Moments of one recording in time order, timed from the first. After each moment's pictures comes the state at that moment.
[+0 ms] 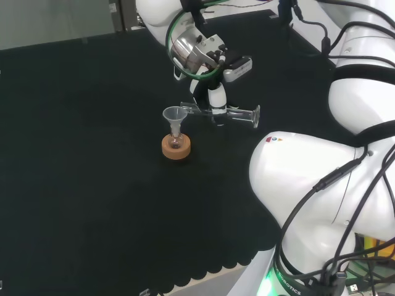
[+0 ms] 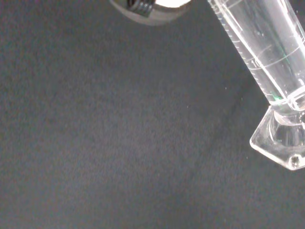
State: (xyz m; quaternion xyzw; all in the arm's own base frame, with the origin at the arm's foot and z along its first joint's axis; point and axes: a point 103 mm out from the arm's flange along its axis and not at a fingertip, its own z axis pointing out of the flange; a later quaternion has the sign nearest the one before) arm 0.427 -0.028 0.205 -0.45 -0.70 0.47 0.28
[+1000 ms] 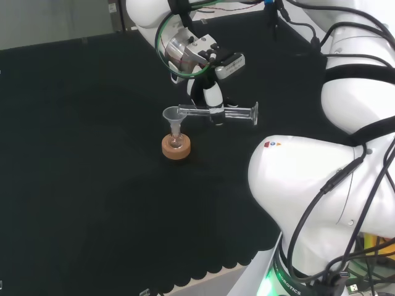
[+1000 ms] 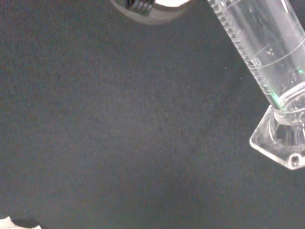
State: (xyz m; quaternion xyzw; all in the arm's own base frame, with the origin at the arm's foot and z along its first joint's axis) arm 0.430 -0.017 0.211 -0.45 -0.67 0.51 0.29
